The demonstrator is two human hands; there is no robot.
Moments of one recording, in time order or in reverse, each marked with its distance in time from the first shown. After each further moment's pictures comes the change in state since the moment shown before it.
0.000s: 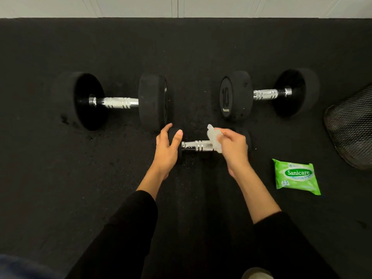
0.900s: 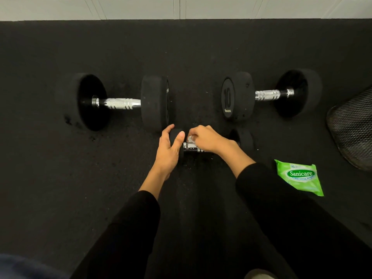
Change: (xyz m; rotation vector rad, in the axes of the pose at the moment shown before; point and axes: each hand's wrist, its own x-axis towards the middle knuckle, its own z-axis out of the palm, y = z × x) left_hand 0.008 -0.015 -0.002 -0.035 -0.023 0.023; right_hand 0.038 -0.022 0.045 -0.919 -0.640 -0.357
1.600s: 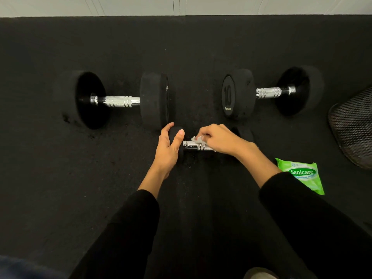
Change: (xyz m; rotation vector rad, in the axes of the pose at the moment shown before) left_hand 0.006 -0.005 0.000 -0.024 -0.006 0.004; right_hand -0.027 0.015 -0.018 0.035 0.019 -0.012
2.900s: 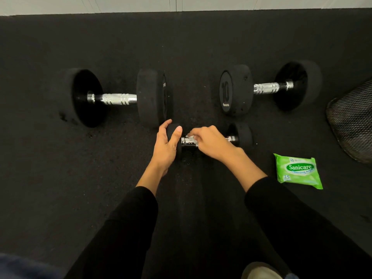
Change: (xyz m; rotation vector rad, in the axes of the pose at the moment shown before) left_hand -0.003 0.004 0.001 0.004 0.009 0.006; right_hand 0.005 0.003 0.033 -0.111 0.145 -0.085
